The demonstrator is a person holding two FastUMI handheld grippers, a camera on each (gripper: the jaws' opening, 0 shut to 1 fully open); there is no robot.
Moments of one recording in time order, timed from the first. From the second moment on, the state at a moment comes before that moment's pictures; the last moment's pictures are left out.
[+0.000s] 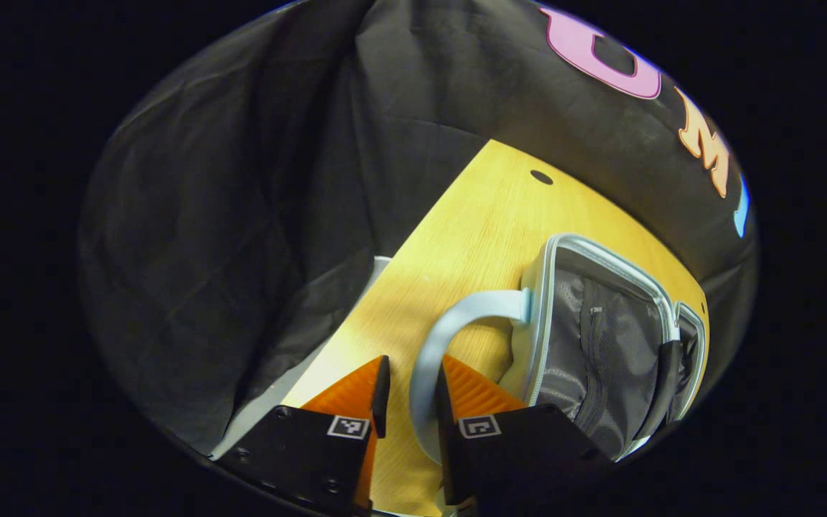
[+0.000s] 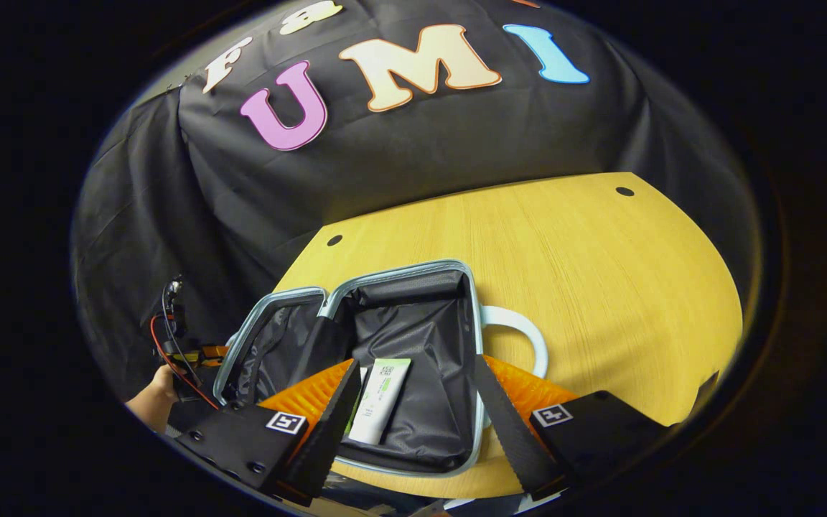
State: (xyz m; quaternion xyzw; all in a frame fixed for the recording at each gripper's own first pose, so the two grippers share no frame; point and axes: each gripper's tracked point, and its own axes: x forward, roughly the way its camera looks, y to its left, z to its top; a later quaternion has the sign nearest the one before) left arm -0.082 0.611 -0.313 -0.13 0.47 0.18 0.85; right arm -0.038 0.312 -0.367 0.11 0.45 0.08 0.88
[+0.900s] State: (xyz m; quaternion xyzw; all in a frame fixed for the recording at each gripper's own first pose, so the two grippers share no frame) left arm -0.050 0.538 -0.133 -0.02 0.36 0.16 0.92; right arm -0.022 0.263 -0.338 0.06 0.39 0.13 0.91
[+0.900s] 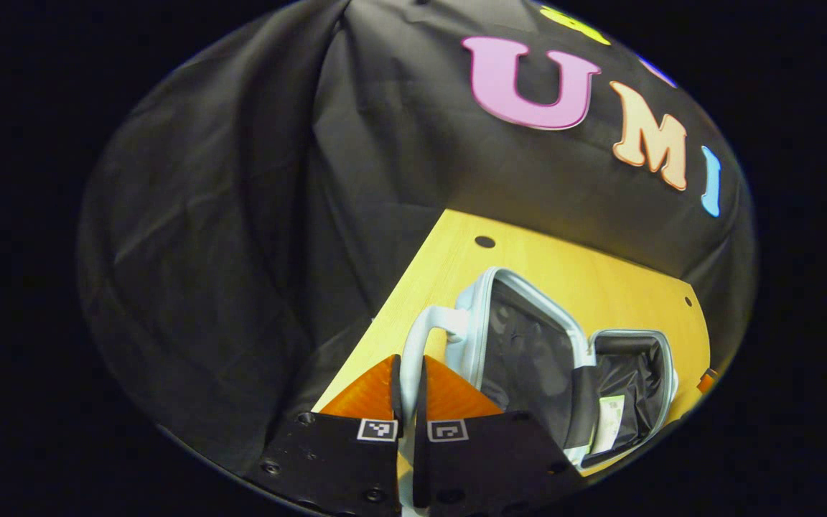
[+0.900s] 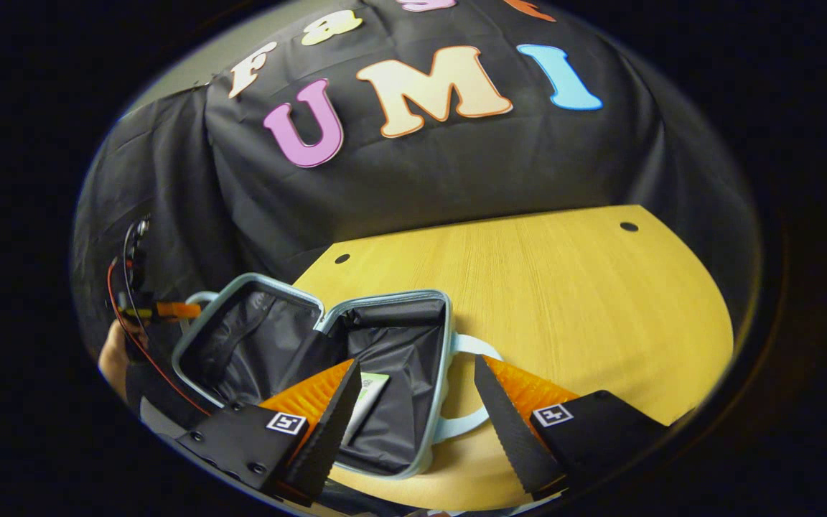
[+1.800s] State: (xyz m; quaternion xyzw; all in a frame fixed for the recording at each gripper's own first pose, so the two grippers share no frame) left arm -0.022 0.322 -0.036 -0.01 0.28 0.04 0.96; right arm -0.021 0.188 -0.310 0.06 0.37 0.17 0.91
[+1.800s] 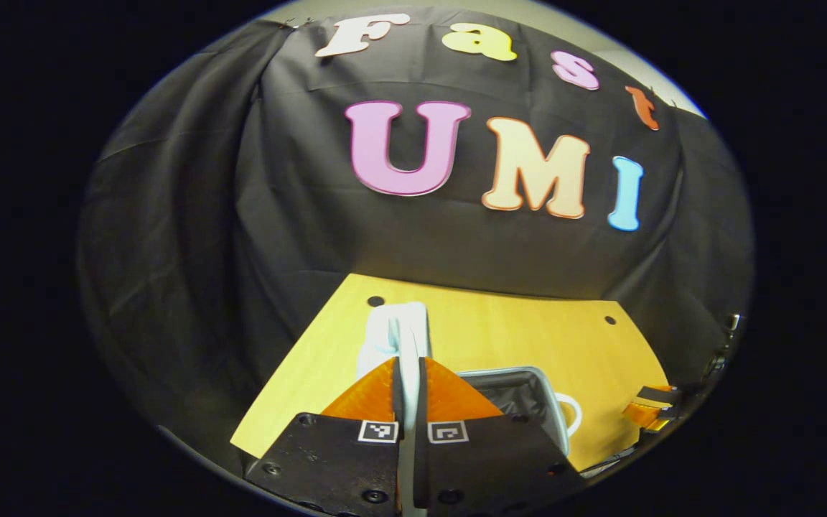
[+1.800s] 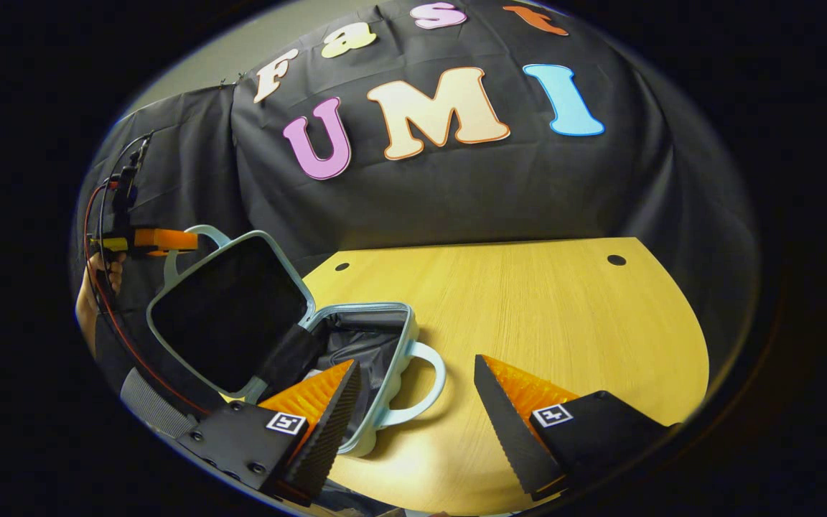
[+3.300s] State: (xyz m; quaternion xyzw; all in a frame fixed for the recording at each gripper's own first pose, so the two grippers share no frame) left arm -0.026 0.048 -0.183 -0.04 0.39 -0.17 0.90; right arm -0.019 0.063 -0.287 0.05 0.34 0.09 0.93
